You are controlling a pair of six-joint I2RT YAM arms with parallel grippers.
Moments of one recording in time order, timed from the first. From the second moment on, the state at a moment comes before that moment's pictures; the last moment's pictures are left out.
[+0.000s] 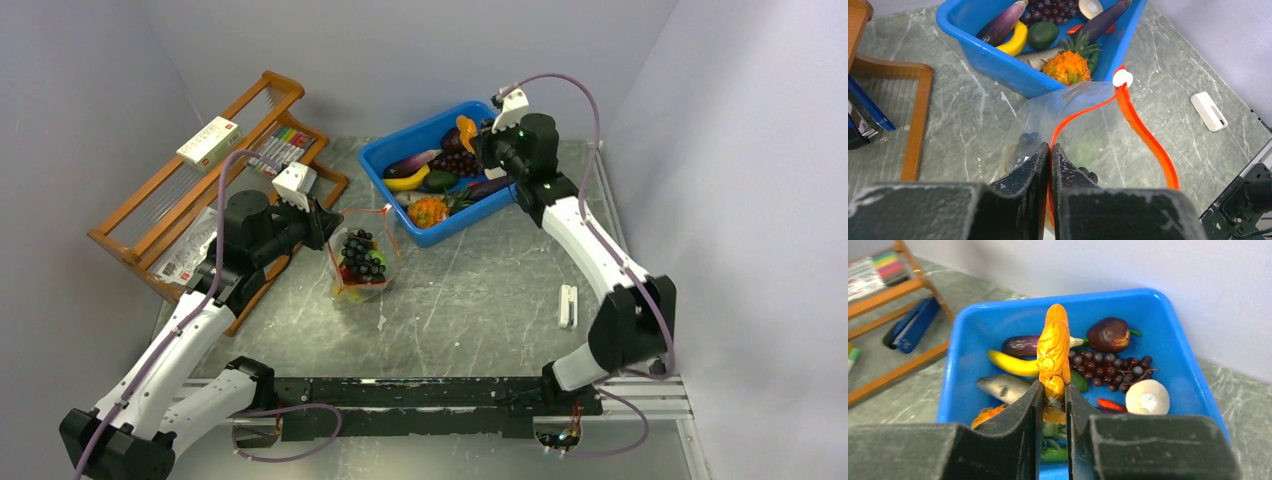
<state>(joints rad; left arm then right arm) -0.39 0.89 0.85 -0.21 0.25 -0.18 0.30 1.55 1.33 0.02 -0.12 -0.02</state>
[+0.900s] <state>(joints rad) -0.39 0.89 0.85 -0.21 0.25 -0.18 0.57 1.15 1.03 0.17 -0.66 -0.16</state>
